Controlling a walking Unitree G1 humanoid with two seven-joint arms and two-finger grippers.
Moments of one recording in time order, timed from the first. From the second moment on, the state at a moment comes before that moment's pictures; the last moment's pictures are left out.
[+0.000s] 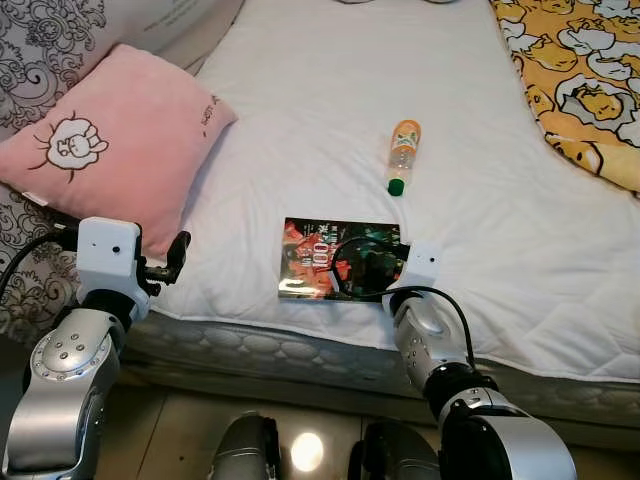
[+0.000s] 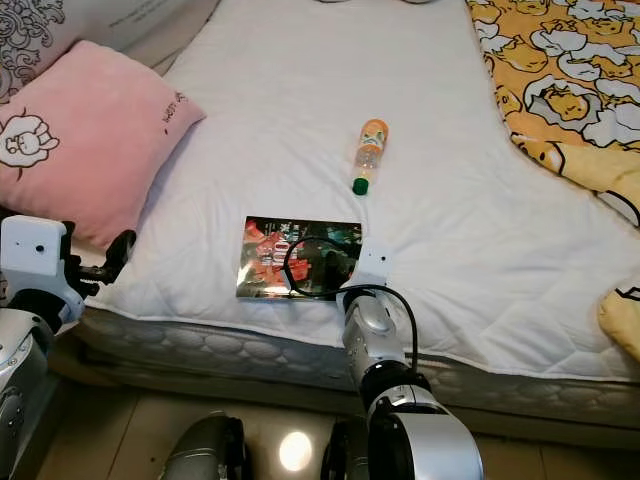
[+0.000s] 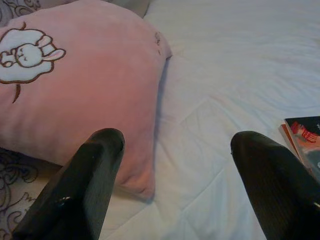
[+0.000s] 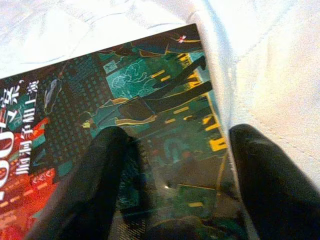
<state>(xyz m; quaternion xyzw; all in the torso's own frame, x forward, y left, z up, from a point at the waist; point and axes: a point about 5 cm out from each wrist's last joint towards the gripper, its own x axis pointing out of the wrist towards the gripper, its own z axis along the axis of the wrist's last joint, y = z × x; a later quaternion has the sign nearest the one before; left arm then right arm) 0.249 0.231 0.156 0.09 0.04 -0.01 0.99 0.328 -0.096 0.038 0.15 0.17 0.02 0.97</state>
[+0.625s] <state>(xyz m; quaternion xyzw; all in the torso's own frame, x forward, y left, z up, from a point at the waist) 0.227 0.160 0.114 -0.01 0.09 -0.07 0.99 0.320 -0.101 0.079 -0.07 -0.03 0.07 0.99</state>
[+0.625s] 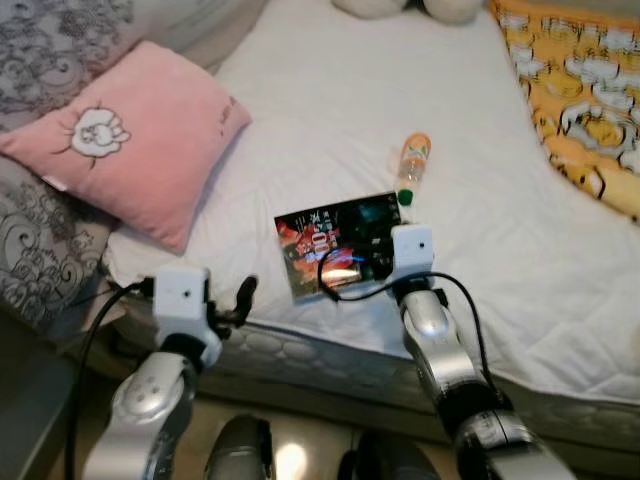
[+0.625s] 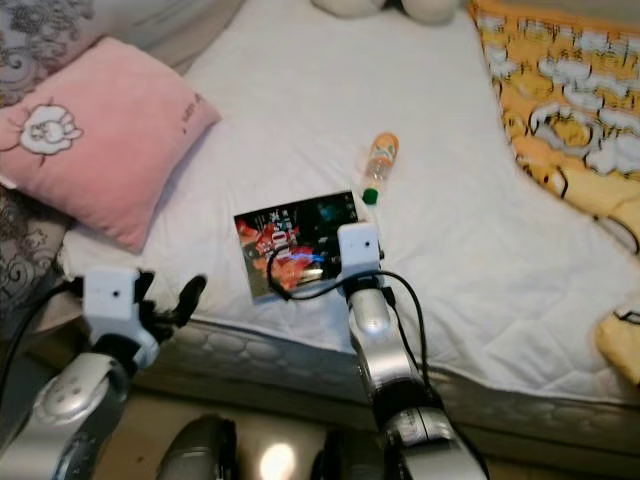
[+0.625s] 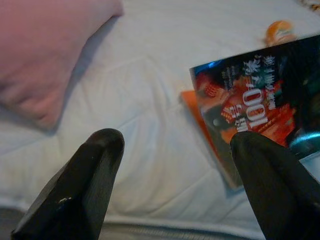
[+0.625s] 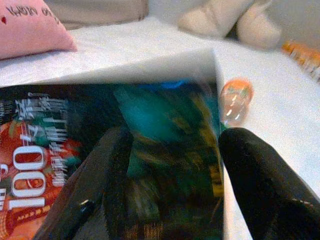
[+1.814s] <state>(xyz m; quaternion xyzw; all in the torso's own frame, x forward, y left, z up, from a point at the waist) 0.278 0.155 0.118 0.02 0.02 -0.08 1.00 0.303 -0.125 0.075 -0.07 0.00 0.06 1.00</state>
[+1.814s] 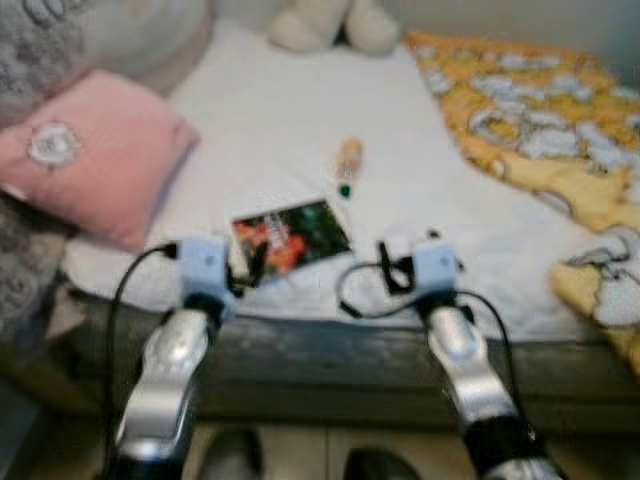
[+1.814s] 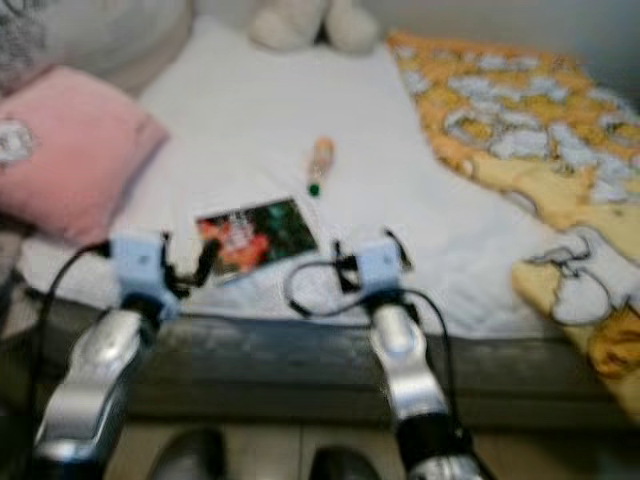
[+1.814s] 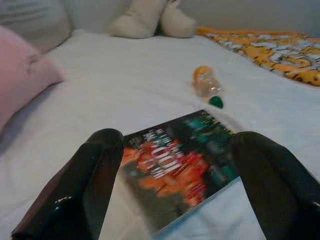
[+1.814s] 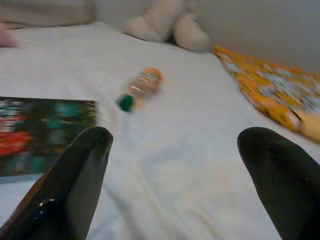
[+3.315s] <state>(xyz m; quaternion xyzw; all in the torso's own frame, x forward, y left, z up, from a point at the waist) 0.279 0.159 0.115 -0.01 0.02 -0.06 1.00 0.307 -0.112 0.082 -0.01 -0.03 0.08 1.00</state>
